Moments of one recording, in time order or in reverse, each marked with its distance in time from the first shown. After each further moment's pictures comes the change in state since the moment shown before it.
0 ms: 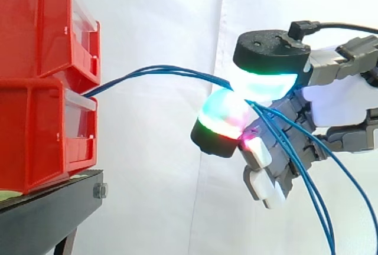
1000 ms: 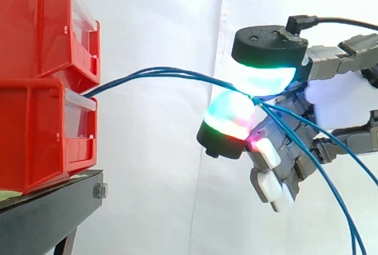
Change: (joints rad) arm -0.003 0.000 0.007 -0.031 -0.014 0.038
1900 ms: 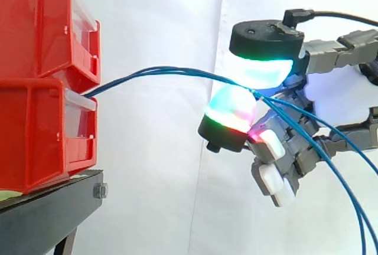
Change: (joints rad) arm -0.003 0.002 0.005 -0.007 -0.005 0.021
